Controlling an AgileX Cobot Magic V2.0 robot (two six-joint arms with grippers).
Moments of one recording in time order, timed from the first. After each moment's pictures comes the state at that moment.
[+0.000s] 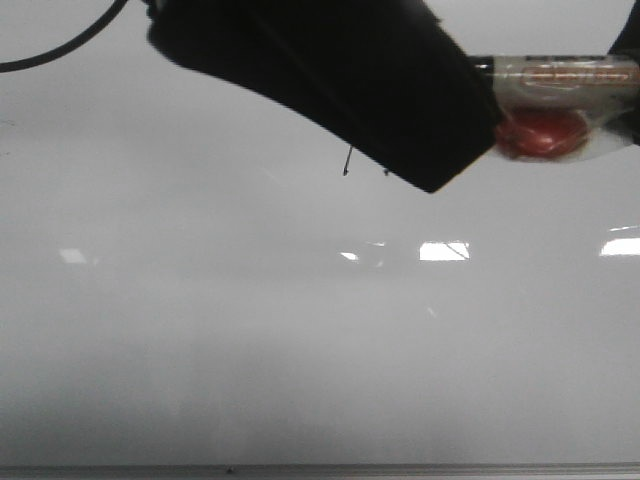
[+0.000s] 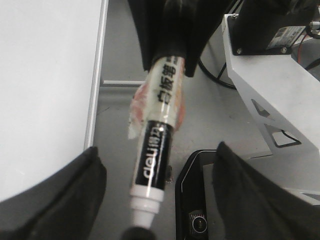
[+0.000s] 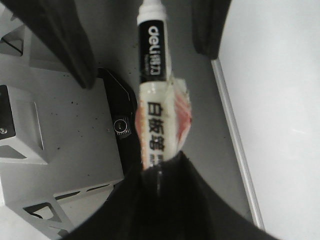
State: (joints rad) left arm -0.83 1.40 -1.12 -0.73 0.84 1.12; right arm 0.52 1.08 -1.01 0.39 1.18 -0.83
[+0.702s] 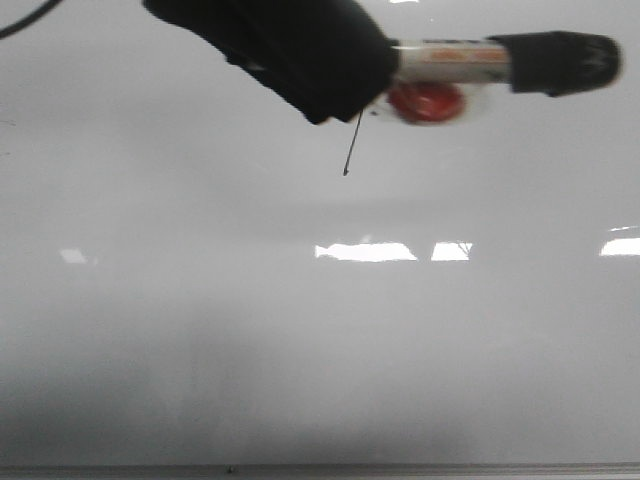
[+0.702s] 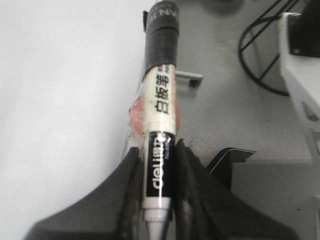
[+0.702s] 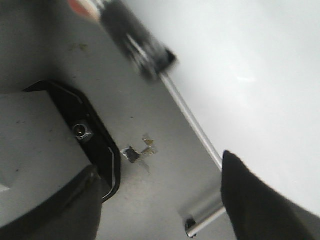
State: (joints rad) left arm -0.76 1.33 -1.12 -0.53 0.81 0.87; right arm 0.40 0.95 -1.01 0.17 1.18 -0.53
